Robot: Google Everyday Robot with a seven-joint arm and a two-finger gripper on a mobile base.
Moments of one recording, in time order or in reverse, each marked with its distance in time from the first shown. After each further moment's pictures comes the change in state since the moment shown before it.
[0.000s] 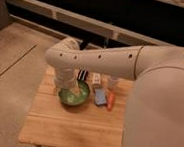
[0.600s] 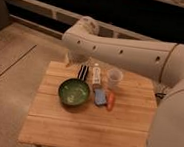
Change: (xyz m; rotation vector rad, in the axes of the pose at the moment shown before) arm -0.123 -0.059 -0.097 0.002 -0.435 -0.210
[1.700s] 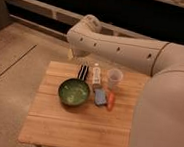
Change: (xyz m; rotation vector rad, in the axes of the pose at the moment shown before) arm -0.040 -0.016 0.055 -0.020 -0.041 -0.104
